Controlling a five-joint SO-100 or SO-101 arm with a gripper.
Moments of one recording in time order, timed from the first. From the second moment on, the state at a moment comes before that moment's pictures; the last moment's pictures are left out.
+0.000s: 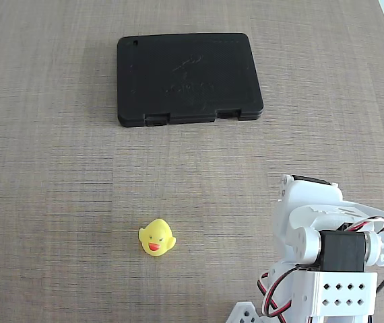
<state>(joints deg) 2.2 188.9 177.4 71.2 3.1</state>
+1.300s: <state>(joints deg) 1.9 188.9 176.7 71.5 3.1</state>
